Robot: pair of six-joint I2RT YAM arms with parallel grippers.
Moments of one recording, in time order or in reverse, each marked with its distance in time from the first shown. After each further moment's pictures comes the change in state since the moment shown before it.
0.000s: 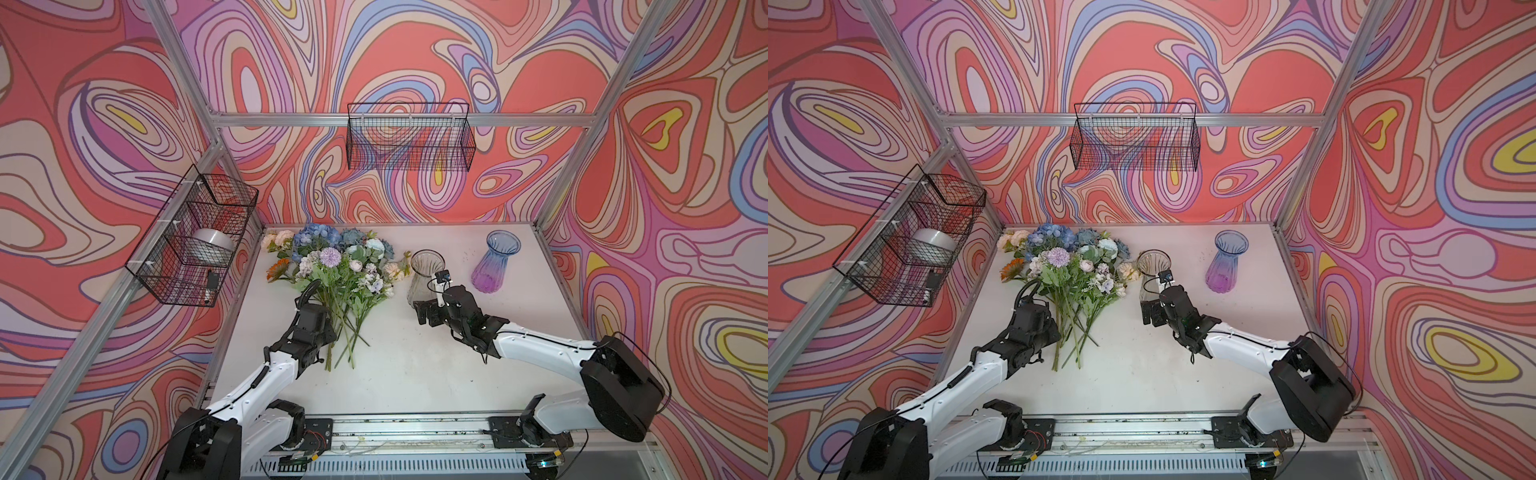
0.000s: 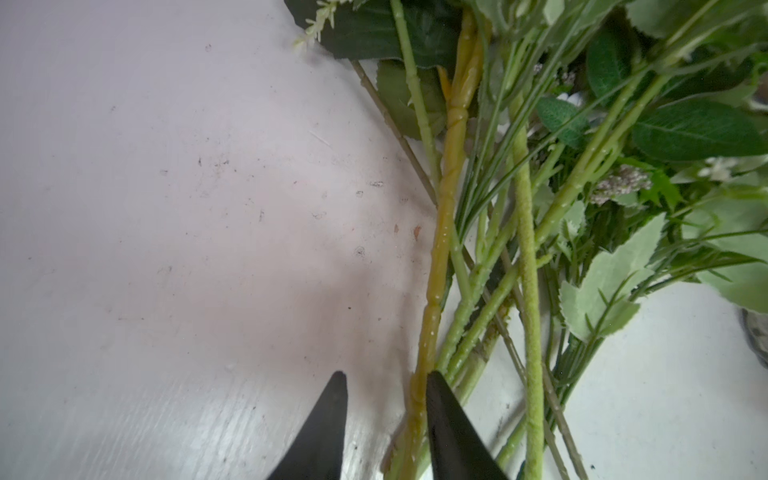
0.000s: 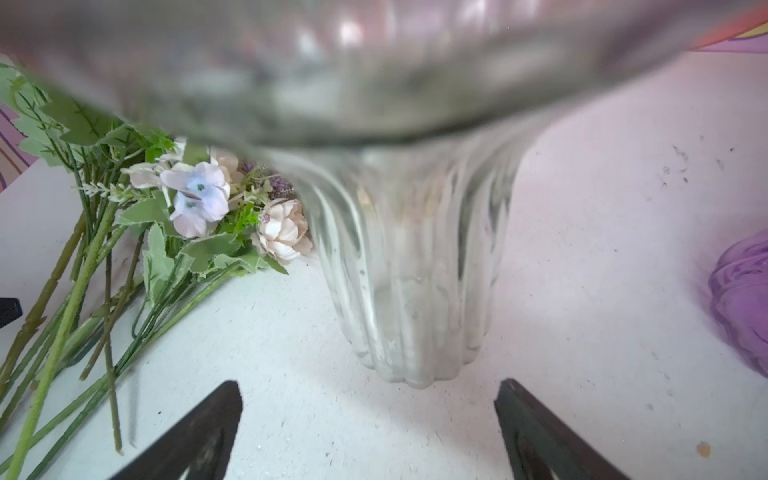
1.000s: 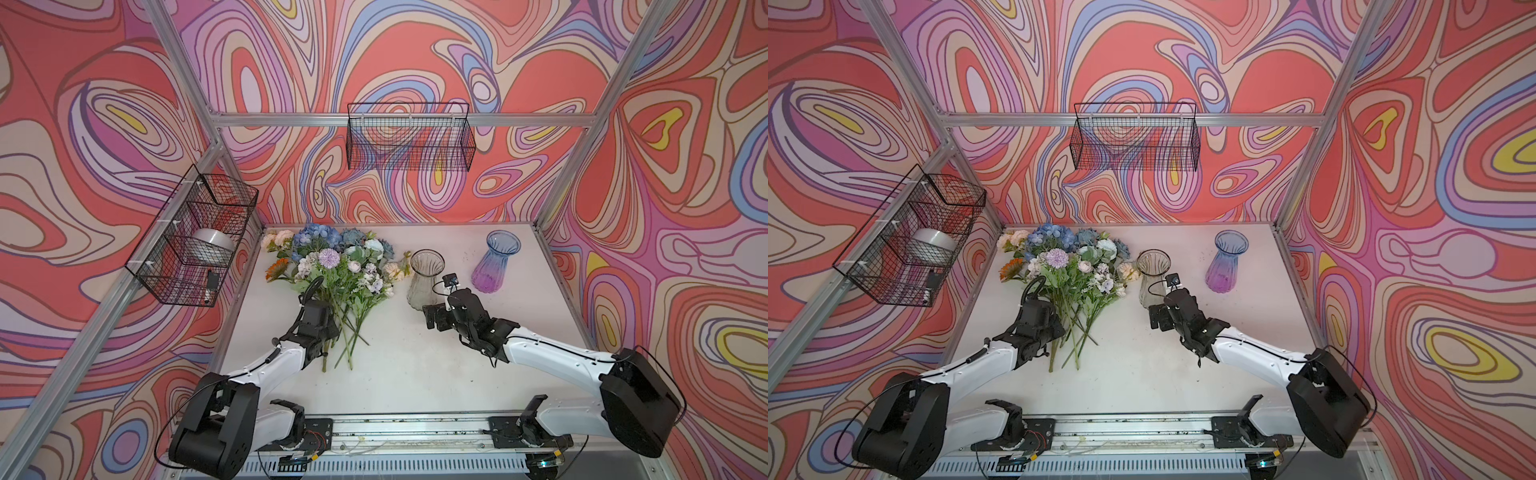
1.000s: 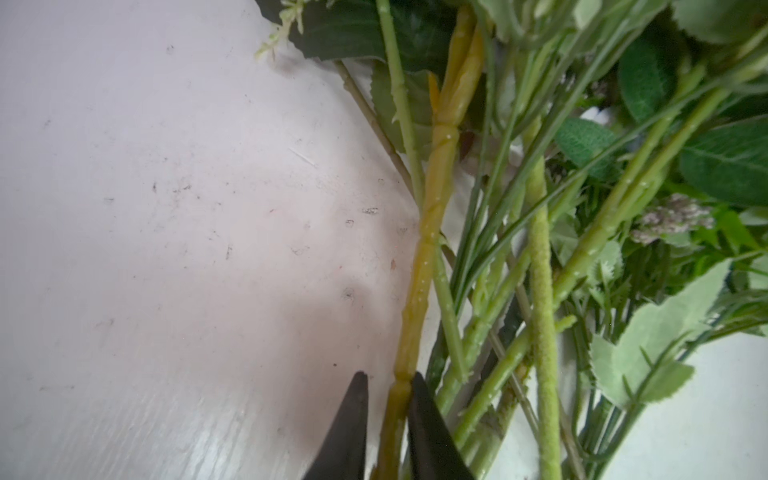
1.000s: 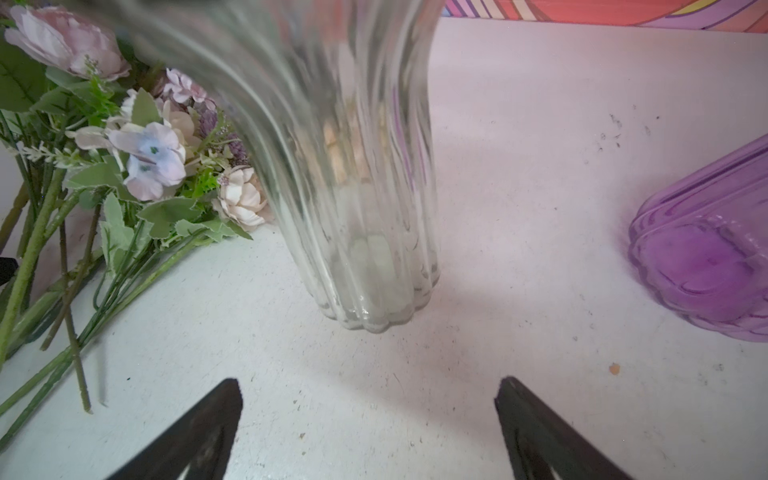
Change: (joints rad) left arm 0.019 0.170 0.001 0.165 0.007 0.018; right arm 0.000 -0.096 -0.021 -0.127 0.068 -0.005
